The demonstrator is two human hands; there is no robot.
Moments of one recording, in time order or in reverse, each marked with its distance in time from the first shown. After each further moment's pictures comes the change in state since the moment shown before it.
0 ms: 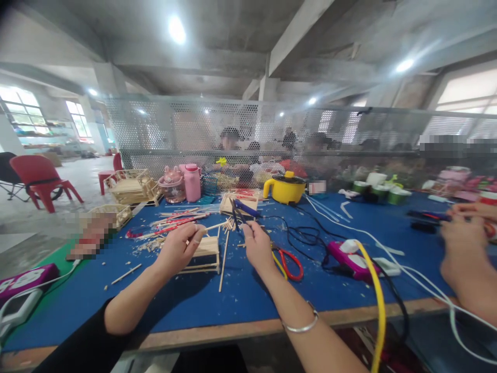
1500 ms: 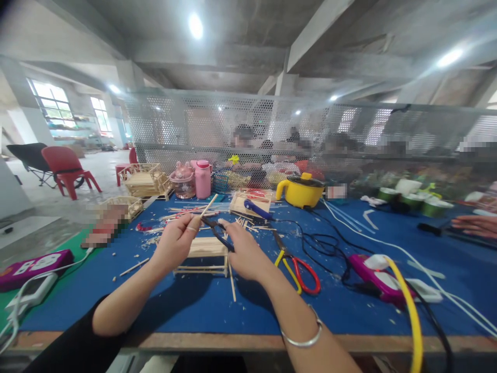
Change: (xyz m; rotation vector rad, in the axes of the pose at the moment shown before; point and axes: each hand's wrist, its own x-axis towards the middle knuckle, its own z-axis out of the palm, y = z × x) left_hand 0.006 0.011 -0.016 -0.271 0.097 -0.363; right_hand 0.002 -0.033 0.021 -0.360 -0.589 -0.357
